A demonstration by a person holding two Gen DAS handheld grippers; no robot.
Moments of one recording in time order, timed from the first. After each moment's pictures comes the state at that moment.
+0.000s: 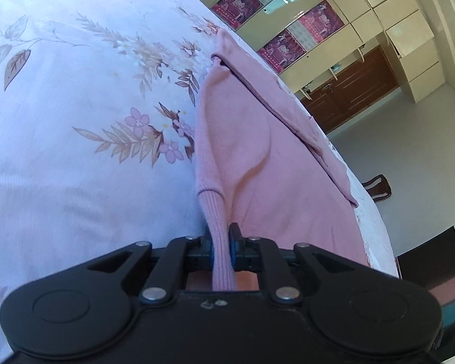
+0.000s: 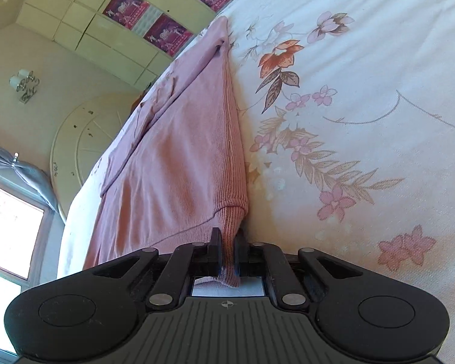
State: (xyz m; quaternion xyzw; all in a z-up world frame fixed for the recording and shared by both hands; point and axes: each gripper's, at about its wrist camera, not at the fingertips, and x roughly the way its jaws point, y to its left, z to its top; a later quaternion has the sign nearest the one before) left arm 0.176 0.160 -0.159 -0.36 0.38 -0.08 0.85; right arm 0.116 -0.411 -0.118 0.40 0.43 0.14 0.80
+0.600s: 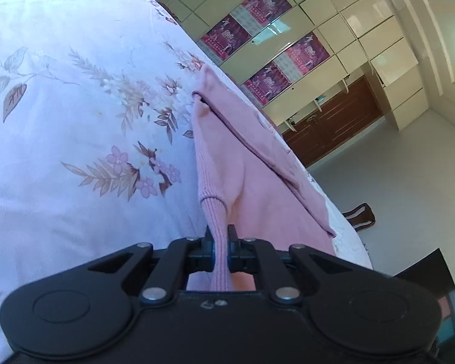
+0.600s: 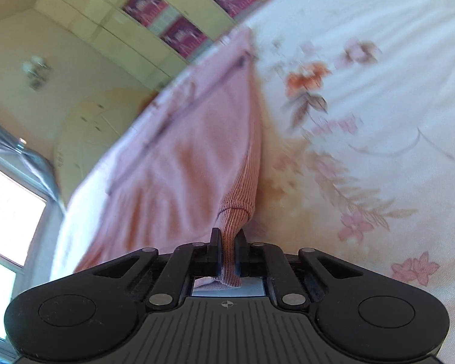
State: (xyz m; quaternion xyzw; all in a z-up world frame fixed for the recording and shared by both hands) left arm 0.167 0.161 -0.141 -0.37 0.32 -0.07 0.87; right arm 0.118 -0.401 -0.086 0.37 0.39 0.17 0.83
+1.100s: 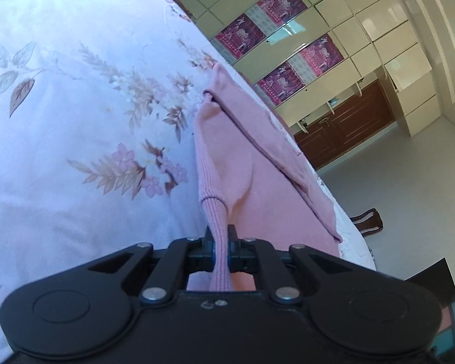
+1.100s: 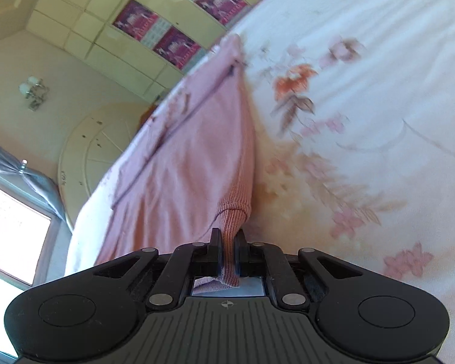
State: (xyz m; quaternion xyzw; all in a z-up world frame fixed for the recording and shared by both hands) left arm 0.175 0.160 -0.130 -0.39 0.32 -0.06 0.86; right arm 0.122 -0.409 -0.087 0.40 0.39 0.15 0.82
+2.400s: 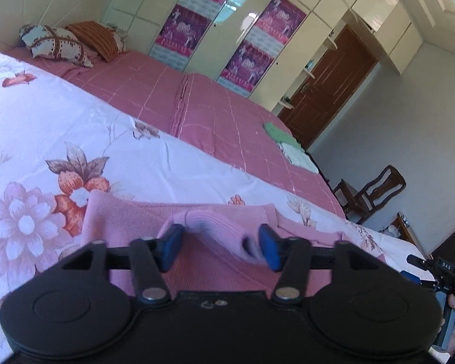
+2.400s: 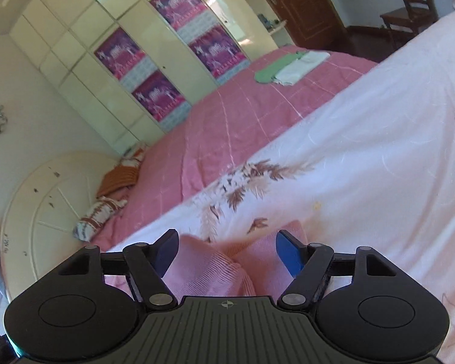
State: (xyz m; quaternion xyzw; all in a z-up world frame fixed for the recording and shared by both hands) left arm 0.581 0.143 -0.111 -0.22 0.31 -0.12 0.92; right arm 0.547 -0.400 -0.082 0.32 0.32 0.08 0.89
